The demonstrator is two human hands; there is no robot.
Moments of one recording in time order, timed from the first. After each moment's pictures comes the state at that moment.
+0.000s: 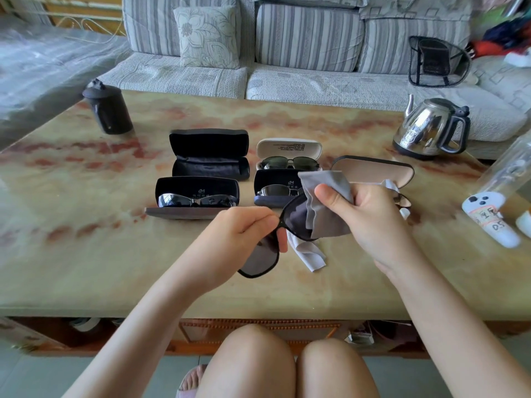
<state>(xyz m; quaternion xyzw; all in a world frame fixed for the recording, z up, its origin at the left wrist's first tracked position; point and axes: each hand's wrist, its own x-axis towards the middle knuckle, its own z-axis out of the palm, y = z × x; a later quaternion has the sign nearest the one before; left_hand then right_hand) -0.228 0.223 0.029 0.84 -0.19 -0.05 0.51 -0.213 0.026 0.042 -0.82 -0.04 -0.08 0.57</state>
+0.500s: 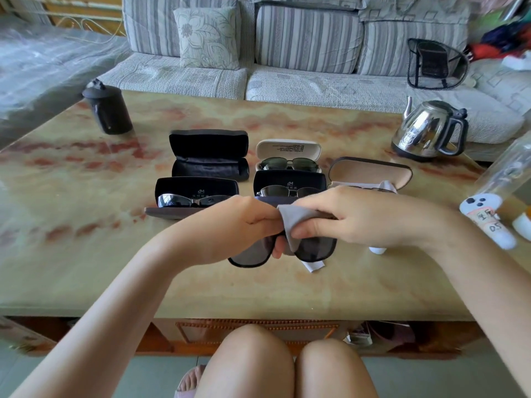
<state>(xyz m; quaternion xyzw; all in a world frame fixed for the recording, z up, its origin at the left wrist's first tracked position) -0.209 0.228 0.054 0.89 -0.27 -0.14 0.35 -0.201 0.025 0.089 -0.91 -0.30 0.19 0.20</state>
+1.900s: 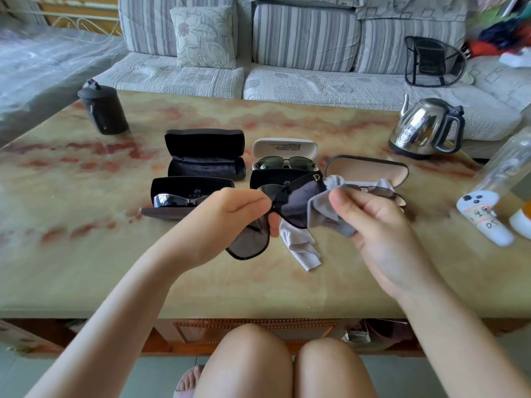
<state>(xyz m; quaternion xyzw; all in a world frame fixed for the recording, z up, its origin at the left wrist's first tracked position) -0.213 0.230 0.045 0.85 -0.22 -0.05 0.47 -0.232 0.015 0.033 -0.72 -0.08 -0.01 0.69</state>
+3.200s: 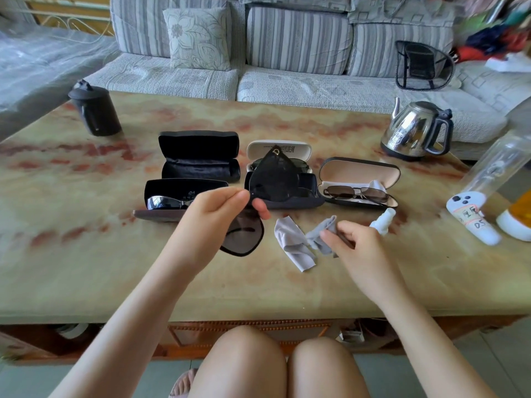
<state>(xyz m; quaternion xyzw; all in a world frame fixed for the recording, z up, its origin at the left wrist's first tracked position) -0.214 0.226 0.027 0.77 -0.12 0.01 0.63 -0.226 -0.005 -0.015 -0.90 0.01 -0.08 0.44</state>
